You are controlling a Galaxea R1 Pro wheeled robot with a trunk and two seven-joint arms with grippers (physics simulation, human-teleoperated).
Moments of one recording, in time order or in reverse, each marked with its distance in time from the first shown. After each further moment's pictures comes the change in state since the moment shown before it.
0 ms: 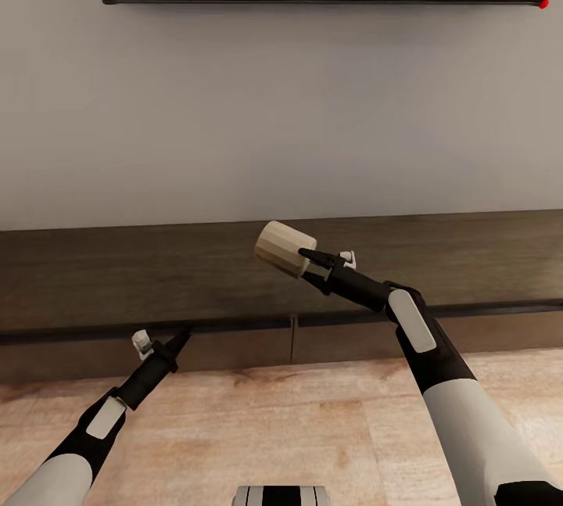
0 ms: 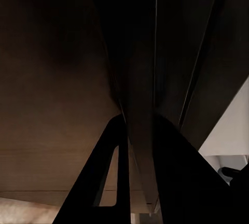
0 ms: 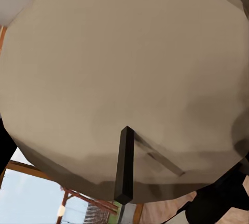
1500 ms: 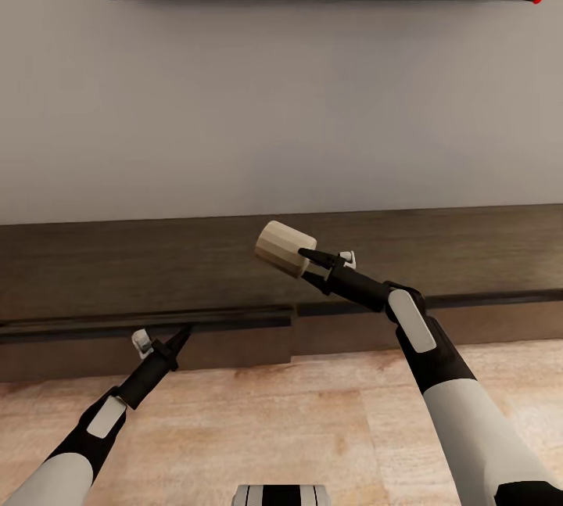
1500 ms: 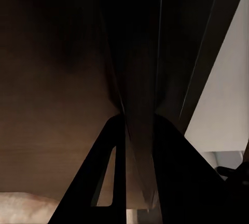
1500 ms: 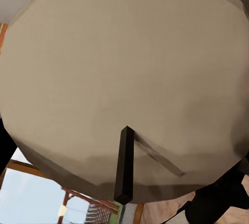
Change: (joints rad) left arm -0.003 -0.001 0.001 0.001 -0.001 -0.004 -0.018; right arm 0.000 0.000 0.000 0.000 0.000 0.000 0.000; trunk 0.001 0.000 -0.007
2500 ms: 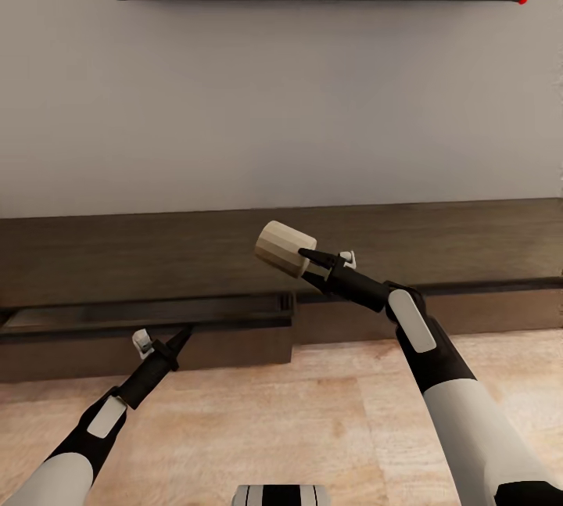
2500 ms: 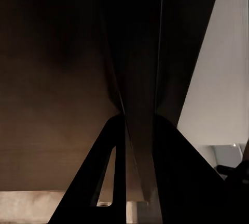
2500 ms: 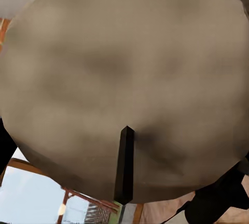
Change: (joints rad) left arm 0.000 0.000 -0.002 0.001 -0.002 0.001 -0.002; right arm 0.000 0.000 0.000 0.000 0.002 -0.001 0.000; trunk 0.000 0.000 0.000
